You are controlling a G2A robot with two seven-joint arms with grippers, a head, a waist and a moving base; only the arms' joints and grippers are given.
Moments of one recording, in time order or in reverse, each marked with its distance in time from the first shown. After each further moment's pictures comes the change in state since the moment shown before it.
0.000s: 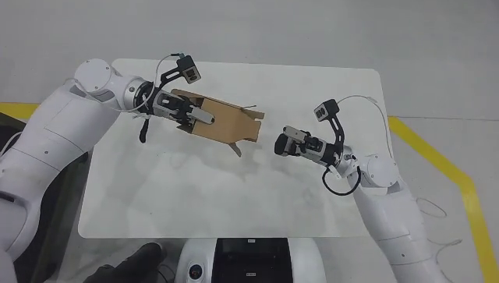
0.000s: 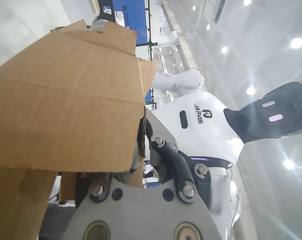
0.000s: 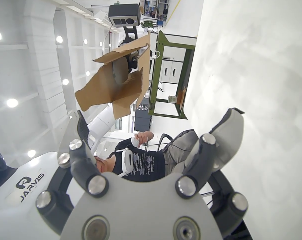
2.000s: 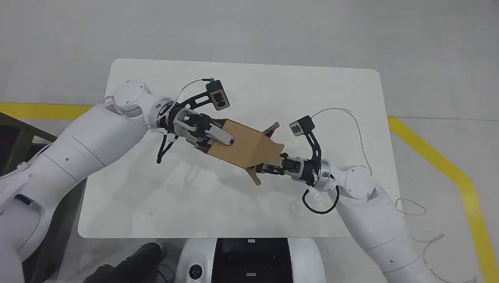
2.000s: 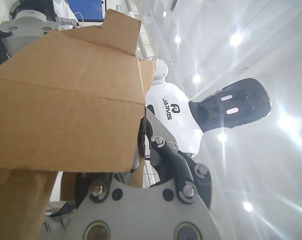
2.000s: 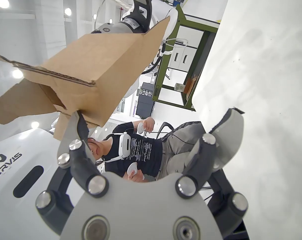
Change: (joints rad) left arm 0.019 -0.040 0.157 -0.107 -0.256 0.088 -0.001; right arm 0.010 0.013 -0.196 0.028 0.014 -0.183 -0.012
